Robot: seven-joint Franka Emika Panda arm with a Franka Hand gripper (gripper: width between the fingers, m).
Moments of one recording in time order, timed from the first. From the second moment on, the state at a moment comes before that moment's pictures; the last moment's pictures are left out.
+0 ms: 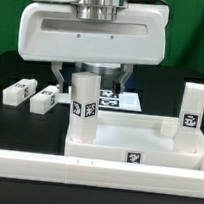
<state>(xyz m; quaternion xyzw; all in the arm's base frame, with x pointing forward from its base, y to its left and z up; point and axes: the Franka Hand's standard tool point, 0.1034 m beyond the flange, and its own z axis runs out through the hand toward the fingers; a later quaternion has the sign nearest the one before) 0.594 -0.048 0.104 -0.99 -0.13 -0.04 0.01</state>
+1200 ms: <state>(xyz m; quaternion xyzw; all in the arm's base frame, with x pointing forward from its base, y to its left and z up) 0.592 -0.053 0.103 -0.97 -0.24 -0.04 0.00</state>
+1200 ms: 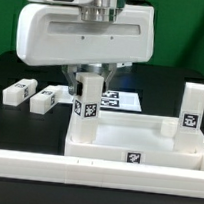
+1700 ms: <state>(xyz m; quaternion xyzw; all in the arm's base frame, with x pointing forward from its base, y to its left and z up) 0.591 -0.056 0.103 -1.00 -0.03 -0.04 0.02</state>
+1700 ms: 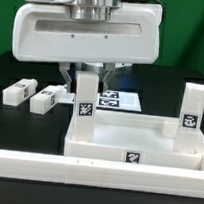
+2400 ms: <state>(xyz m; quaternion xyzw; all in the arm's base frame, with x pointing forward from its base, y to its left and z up) 0.590 -0.055 0.102 -0.96 0.29 -0.03 0.03</state>
